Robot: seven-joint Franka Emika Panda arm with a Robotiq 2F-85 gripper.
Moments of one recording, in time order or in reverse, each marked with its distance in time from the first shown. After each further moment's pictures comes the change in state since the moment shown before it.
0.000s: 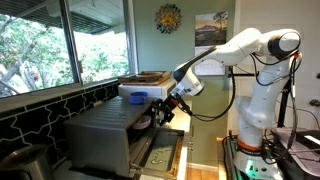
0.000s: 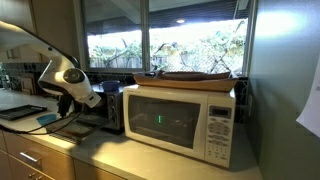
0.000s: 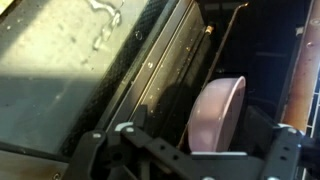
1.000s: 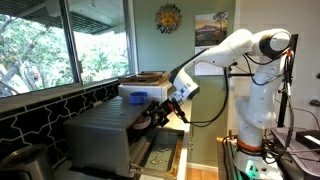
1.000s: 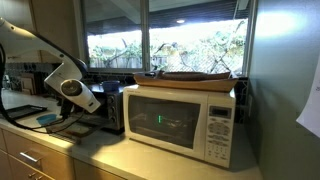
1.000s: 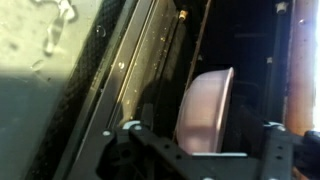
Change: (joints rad) arm 0.009 0.112 0.022 0.064 0.442 0.000 -0.296
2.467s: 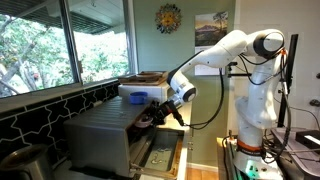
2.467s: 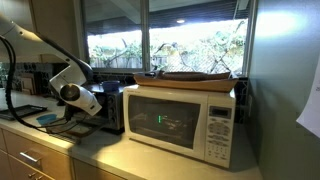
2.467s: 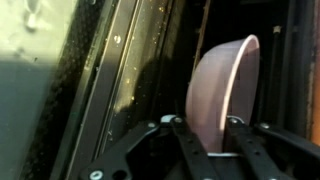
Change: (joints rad) arm -0.016 0.065 0.006 0.043 0.214 0.045 -0.156
